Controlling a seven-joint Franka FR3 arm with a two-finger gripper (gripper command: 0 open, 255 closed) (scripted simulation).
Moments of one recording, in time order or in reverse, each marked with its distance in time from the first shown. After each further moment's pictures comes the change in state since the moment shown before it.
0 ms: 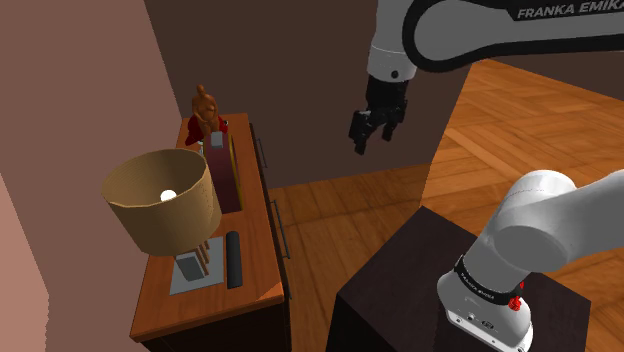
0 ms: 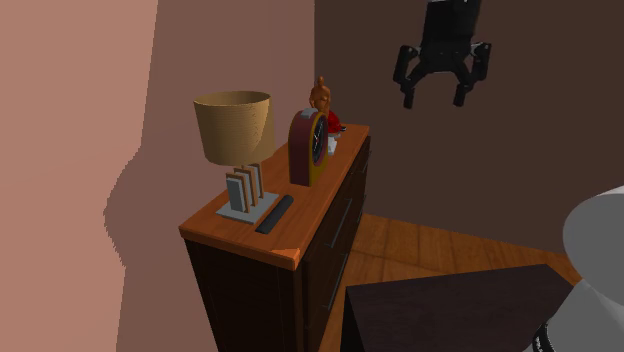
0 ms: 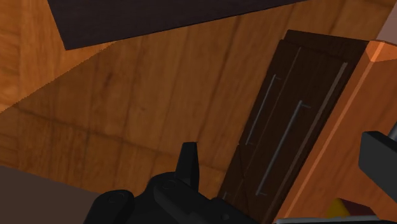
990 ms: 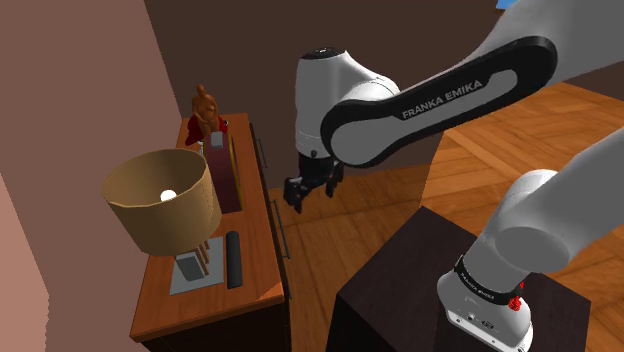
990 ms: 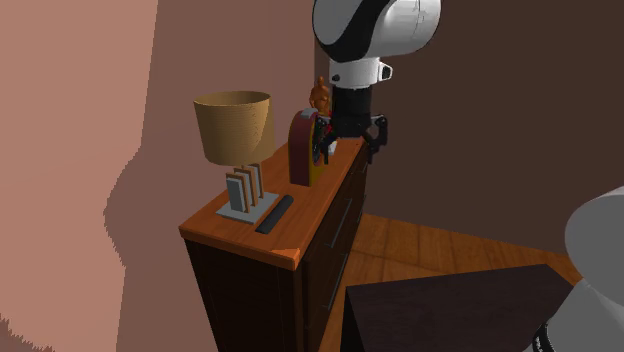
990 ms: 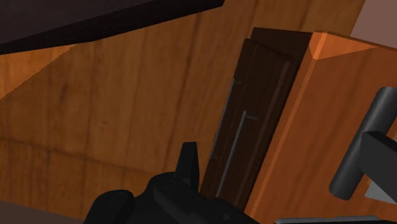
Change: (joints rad) arm 0.026 0.404 0.283 0.004 0.066 0.407 0.315
